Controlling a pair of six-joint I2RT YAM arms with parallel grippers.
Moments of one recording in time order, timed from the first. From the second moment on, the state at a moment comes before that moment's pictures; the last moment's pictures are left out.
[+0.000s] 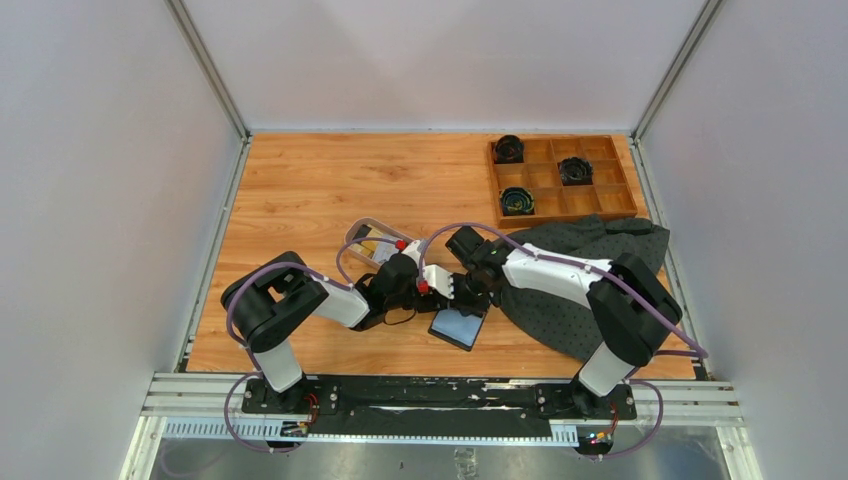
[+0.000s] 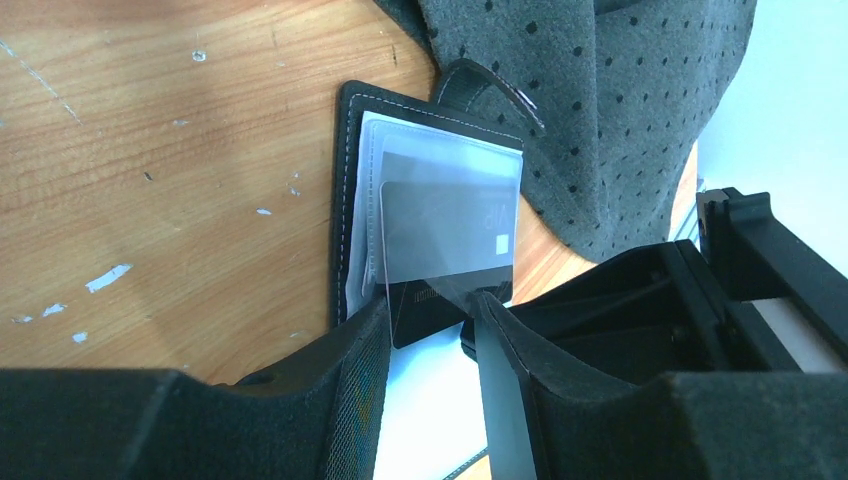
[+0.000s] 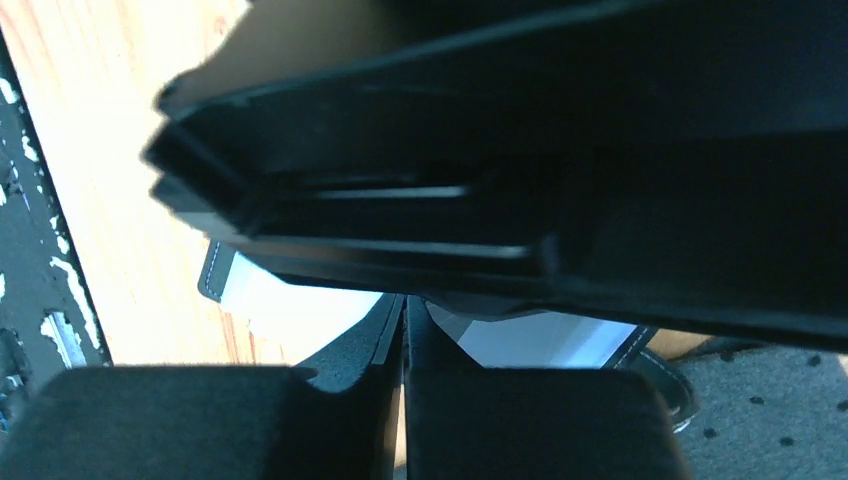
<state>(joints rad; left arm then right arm) -0.85 1.72 0.52 0.69 0.18 -0.95 0.80 1.62 0.97 -0.62 -0.40 -0.74</state>
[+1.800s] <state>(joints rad) -0.86 1.49 0.38 0.56 0.15 -0.92 0.57 1.68 1.07 -0.55 -0.61 -0.50</state>
